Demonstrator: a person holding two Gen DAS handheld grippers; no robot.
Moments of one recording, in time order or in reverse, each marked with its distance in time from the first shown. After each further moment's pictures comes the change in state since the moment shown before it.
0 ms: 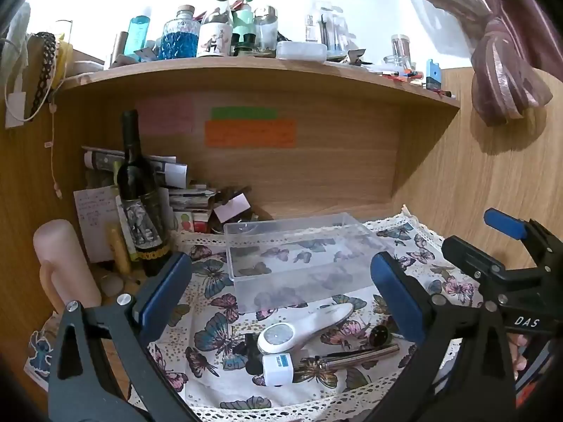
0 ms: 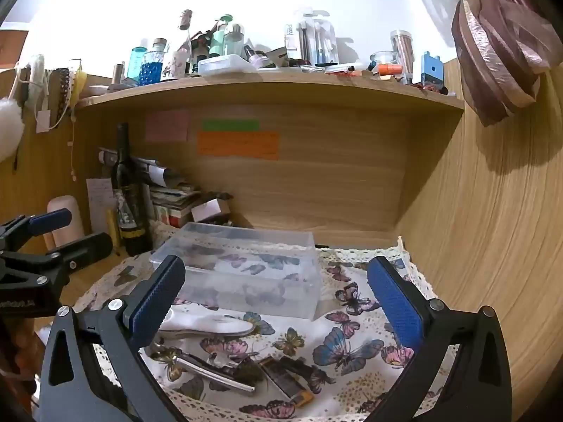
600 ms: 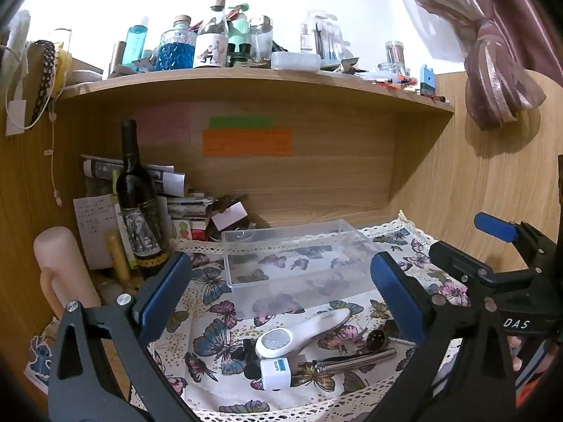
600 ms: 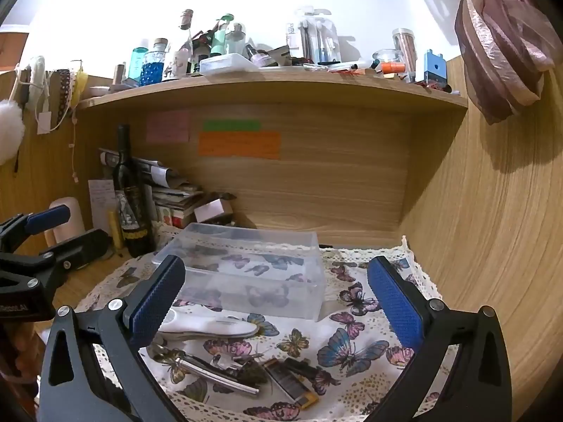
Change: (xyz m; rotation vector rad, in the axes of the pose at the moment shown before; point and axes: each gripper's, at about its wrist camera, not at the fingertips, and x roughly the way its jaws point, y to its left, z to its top) left arm -0.008 -0.006 0.007 0.021 -0.036 -0.011; right arm 0.004 0.000 0.000 0.011 0.004 0.023
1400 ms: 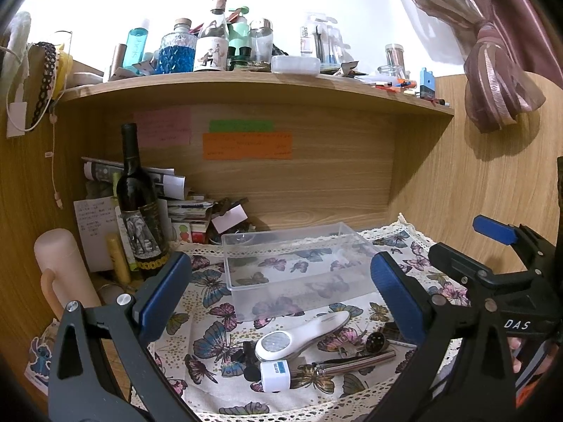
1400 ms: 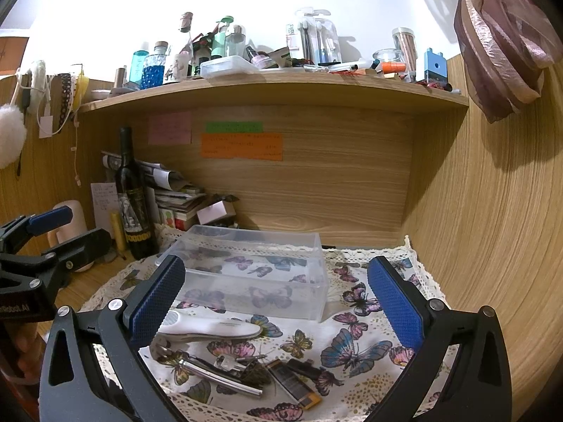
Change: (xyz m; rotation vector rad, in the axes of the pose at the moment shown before) left arm -0.001 0.001 -0.002 0.000 -0.019 0.000; right arm -0.001 0.002 0.001 0.009 -0.006 0.008
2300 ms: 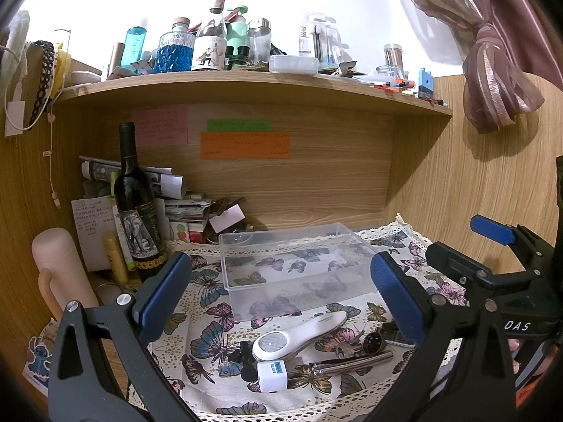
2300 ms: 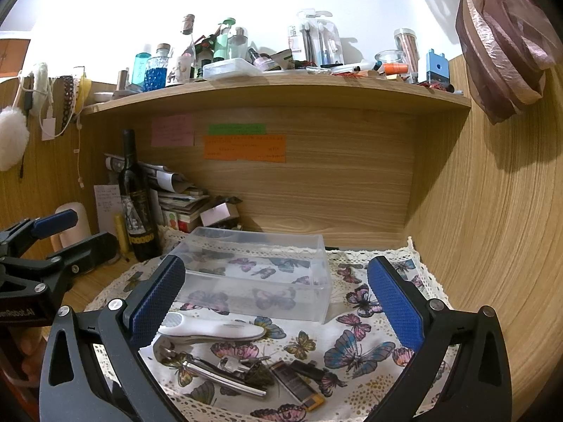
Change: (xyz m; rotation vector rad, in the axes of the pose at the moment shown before) left arm 0.001 -0.002 0.000 0.000 0.000 -0.007; right arm 0.000 0.002 0.002 0.008 -0.006 0.011
